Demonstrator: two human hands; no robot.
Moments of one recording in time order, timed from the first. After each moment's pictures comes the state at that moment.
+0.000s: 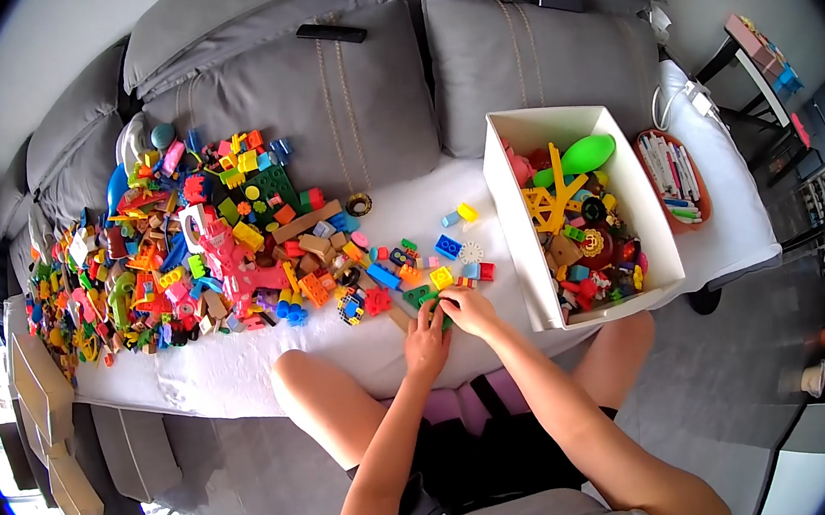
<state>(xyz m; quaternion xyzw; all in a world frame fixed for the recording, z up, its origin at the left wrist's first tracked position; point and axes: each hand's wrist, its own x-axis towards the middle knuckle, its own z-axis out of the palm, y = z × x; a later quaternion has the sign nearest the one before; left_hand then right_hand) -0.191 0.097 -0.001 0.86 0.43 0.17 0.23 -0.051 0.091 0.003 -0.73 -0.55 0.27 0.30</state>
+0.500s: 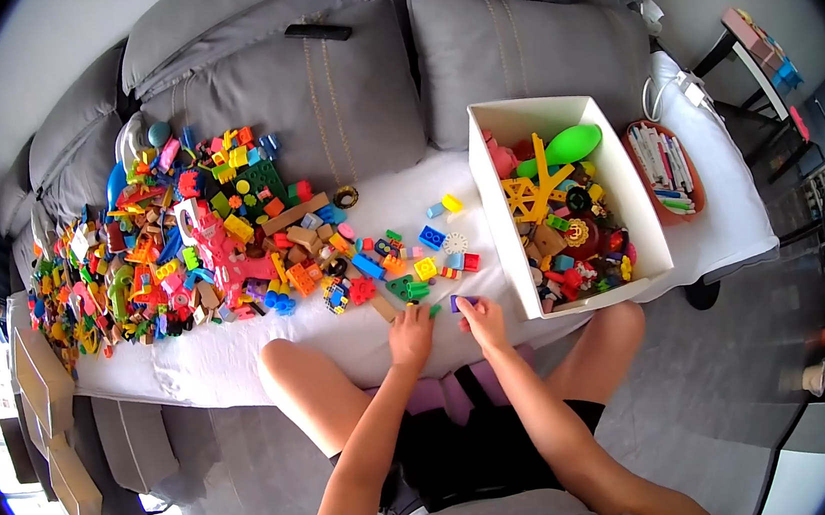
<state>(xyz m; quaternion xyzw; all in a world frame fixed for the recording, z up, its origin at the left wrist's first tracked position) -0.191 0.087 -0.026 0.86 0.44 0.21 0.15 -0.051 0.027 -0.001 -0.69 -0.14 0.42 0.58</state>
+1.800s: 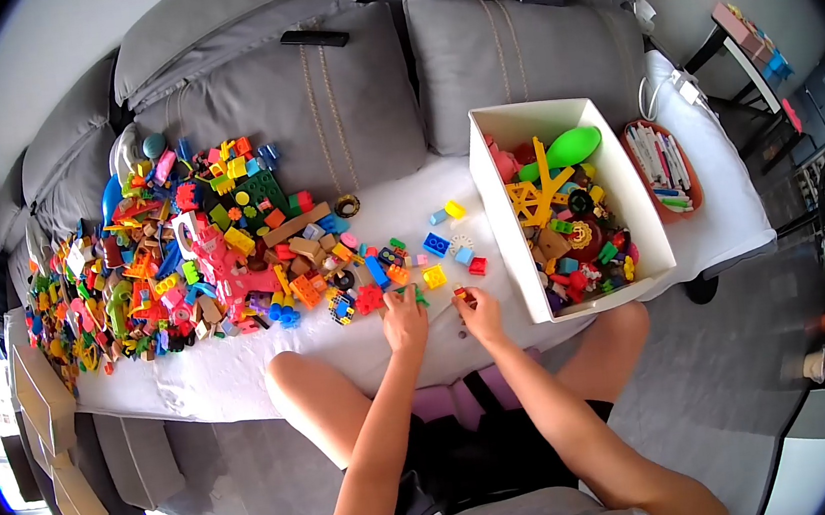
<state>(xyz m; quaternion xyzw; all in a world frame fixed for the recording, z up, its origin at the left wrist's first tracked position) -0.176 0.131 -0.010 0.80 0.55 0.16 0.18 -0.042 0.057 -0.061 -0.76 -0.39 0.19 0.48</state>
